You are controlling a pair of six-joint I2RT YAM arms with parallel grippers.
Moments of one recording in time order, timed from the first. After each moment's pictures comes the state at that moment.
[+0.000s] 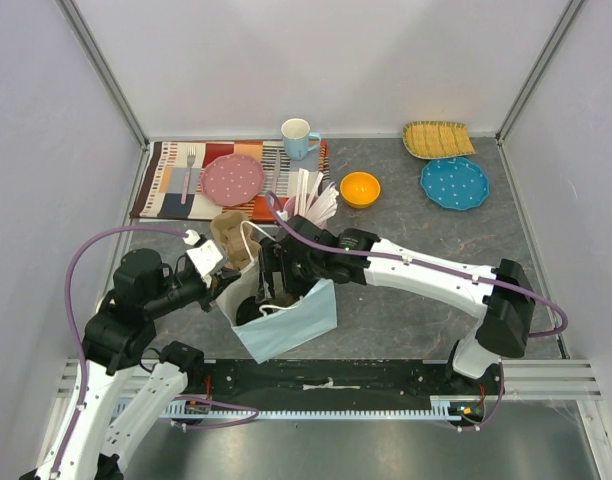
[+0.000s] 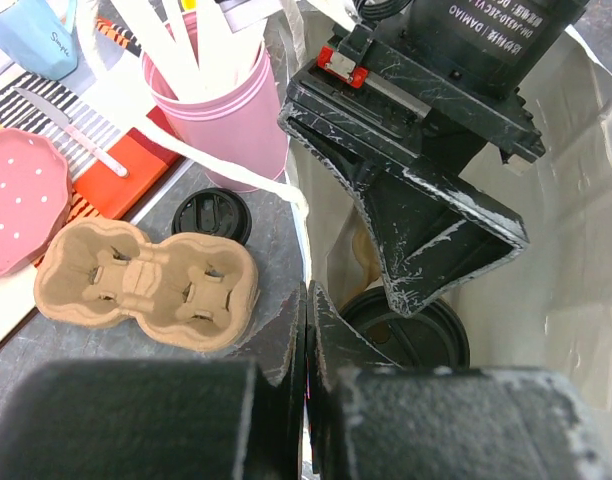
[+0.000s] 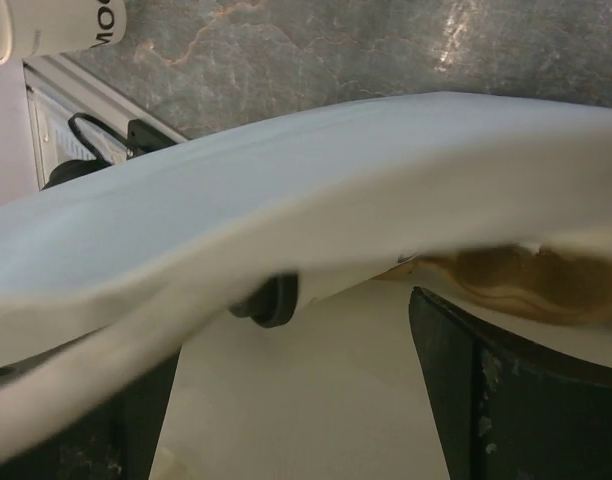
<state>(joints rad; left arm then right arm) -0.36 0.49 0.88 -0.78 0.50 0.31 1.11 1.64 1.43 -0.68 -0.10 0.91</state>
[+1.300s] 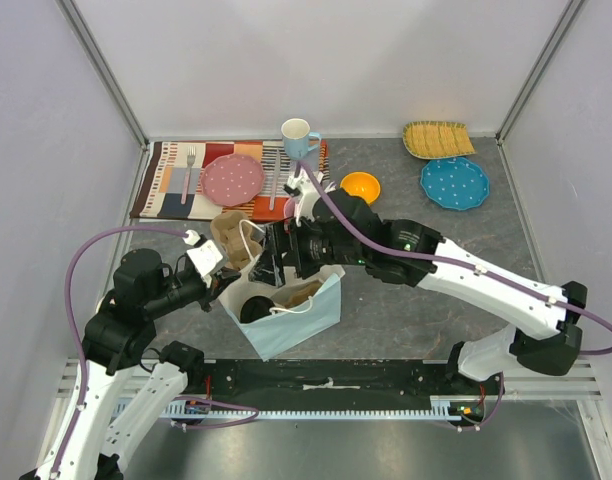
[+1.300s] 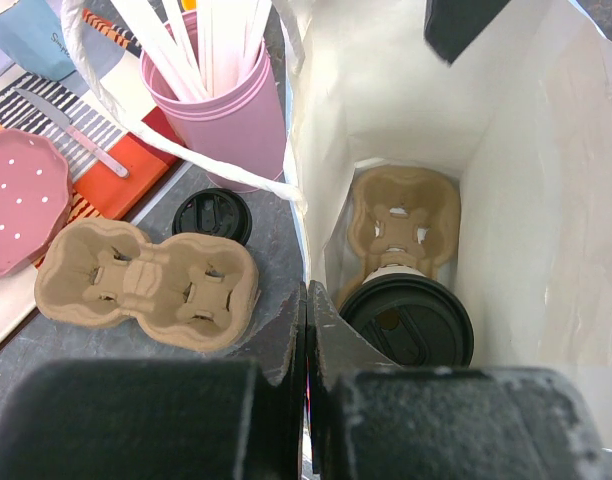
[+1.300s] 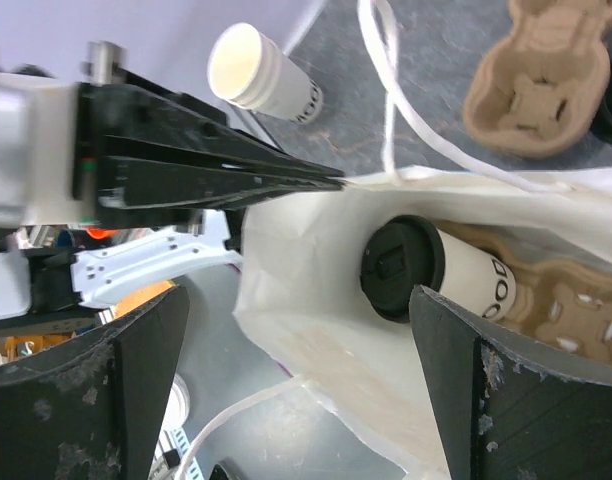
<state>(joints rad) -0.36 0.49 0.88 -0.78 0.50 0.31 1.14 1.44 1.59 -0.63 -0.09 0.71</state>
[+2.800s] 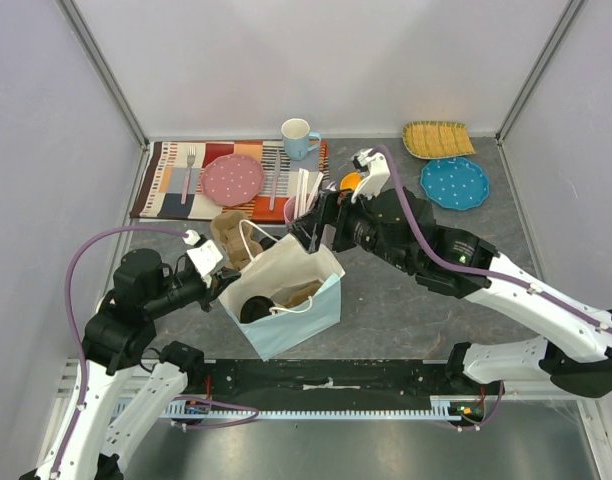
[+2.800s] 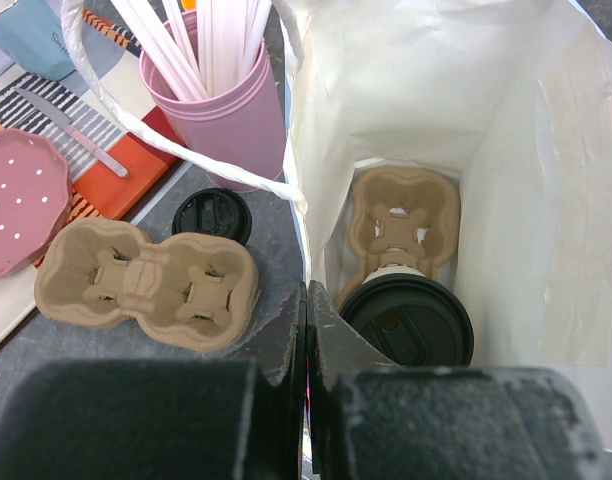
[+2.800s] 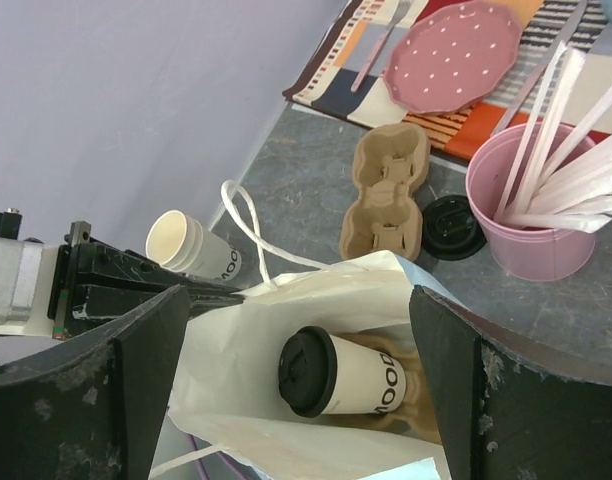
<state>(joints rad) -0.36 0.49 0.88 -0.78 0.50 0.31 1.09 1.20 1.46 -0.50 0.30 0.64</state>
